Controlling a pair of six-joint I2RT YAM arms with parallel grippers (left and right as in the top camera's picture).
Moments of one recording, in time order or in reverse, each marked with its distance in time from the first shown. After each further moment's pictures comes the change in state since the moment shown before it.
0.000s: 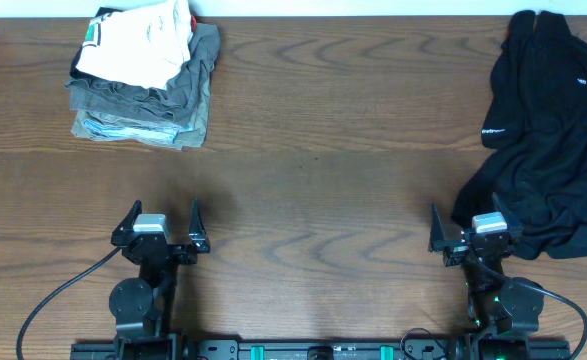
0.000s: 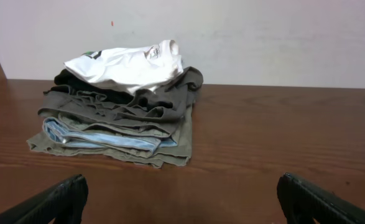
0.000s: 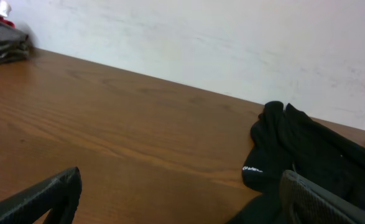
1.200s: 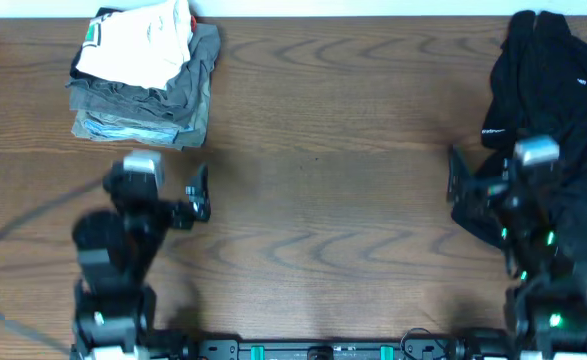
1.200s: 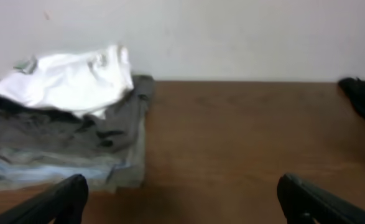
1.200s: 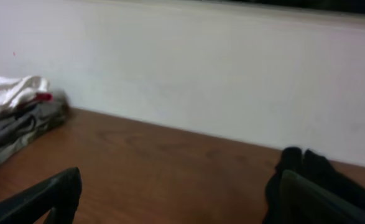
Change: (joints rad) left arm 0.000 0.659 0.582 -0.151 0.211 -0.026; right arm 0.000 0.637 0.670 -0.062 -0.101 0.114
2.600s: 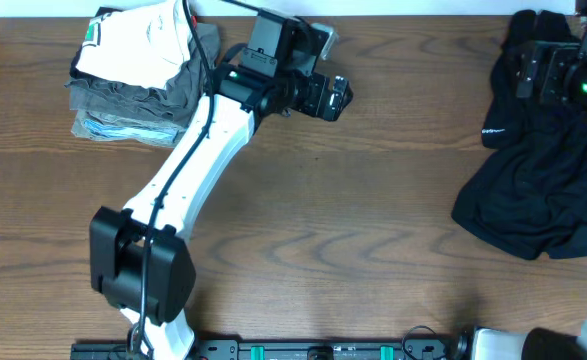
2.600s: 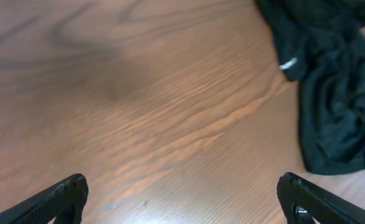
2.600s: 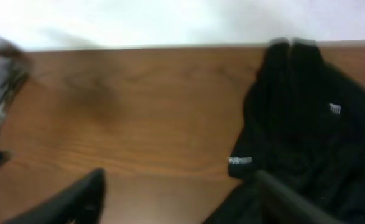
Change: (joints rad) left arm -0.475 1.206 1.093 -0.419 0.077 -0.040; right arm -0.188 0.861 1.162 -0.964 0.001 0.001
